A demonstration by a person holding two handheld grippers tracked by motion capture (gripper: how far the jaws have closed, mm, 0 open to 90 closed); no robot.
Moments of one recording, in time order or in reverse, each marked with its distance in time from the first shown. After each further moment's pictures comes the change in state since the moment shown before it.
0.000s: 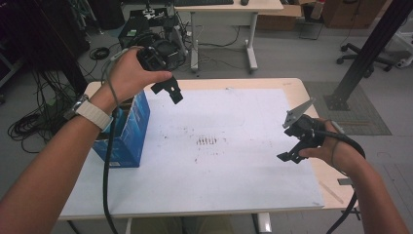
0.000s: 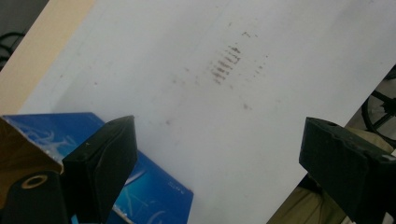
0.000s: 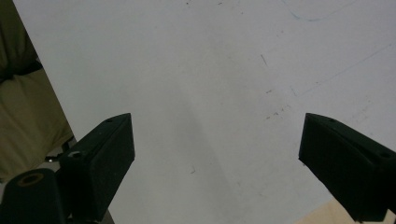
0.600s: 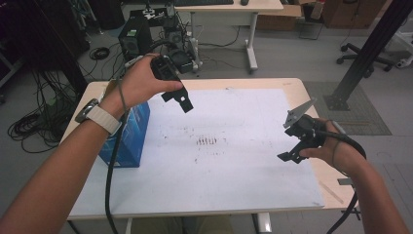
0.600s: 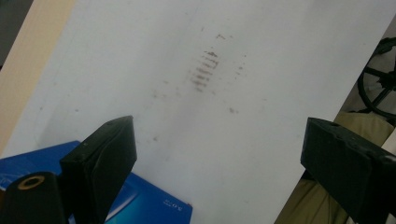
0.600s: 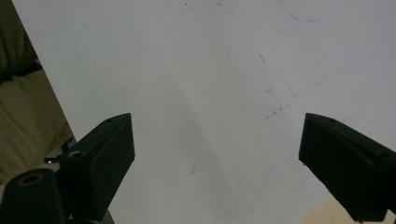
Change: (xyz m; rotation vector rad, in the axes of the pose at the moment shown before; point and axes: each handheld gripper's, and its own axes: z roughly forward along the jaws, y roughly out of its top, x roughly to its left) left arm -0.022 0.009 0.017 0.006 -0.039 0.157; right arm 0.001 -0.001 -0.001 -0.006 -0.004 0.006
